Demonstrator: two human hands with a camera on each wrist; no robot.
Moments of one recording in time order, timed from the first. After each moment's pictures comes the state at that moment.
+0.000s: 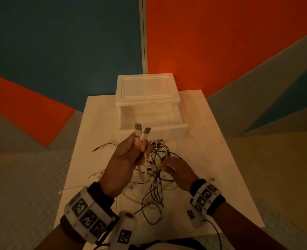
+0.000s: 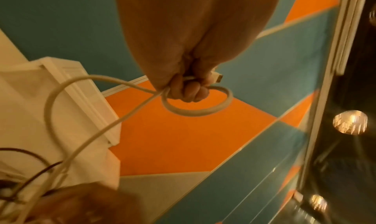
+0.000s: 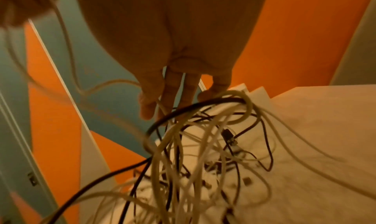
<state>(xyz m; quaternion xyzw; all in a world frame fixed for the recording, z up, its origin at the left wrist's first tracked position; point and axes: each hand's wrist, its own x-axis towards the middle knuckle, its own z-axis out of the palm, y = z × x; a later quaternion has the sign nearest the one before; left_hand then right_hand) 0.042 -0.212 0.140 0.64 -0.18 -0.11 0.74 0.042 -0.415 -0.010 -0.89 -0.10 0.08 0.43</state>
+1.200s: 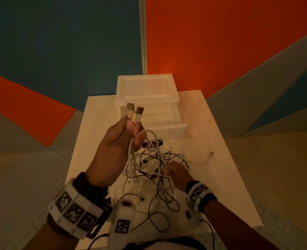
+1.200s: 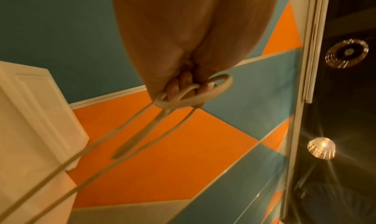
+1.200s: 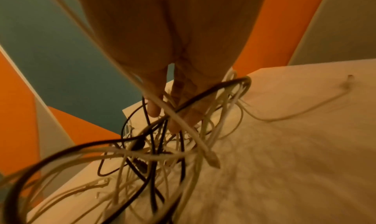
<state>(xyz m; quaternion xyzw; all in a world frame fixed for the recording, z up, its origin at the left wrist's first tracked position) 0.043 -0.208 0.186 0.61 -0.19 -0.10 0.76 0.042 -0.423 -0.063 -0.90 -0.02 0.16 0.41</state>
